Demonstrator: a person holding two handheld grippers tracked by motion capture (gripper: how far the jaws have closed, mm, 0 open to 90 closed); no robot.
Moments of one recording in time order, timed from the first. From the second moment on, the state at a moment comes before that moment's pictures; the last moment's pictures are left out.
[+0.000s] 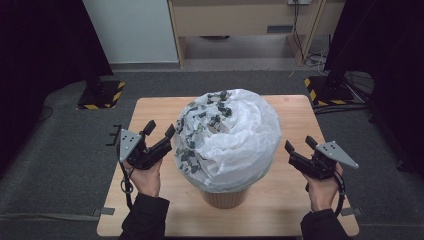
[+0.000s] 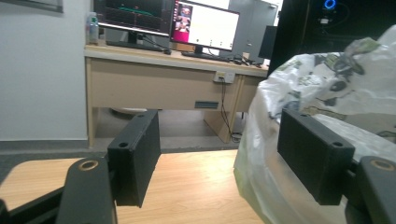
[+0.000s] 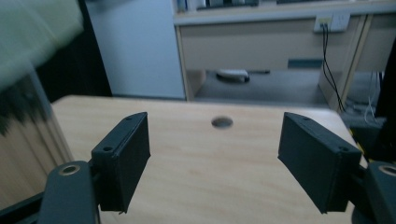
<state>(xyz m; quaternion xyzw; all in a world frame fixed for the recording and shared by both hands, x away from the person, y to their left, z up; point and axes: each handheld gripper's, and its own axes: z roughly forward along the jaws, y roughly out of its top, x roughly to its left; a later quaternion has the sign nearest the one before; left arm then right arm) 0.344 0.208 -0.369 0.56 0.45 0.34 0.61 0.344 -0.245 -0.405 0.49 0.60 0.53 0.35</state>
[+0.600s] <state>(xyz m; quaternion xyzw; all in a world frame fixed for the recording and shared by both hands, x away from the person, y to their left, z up) 0.345 0.192 -0.364 0.56 0.44 0.34 0.62 0.344 -0.199 -0.340 0.41 0.61 0.57 0.36</state>
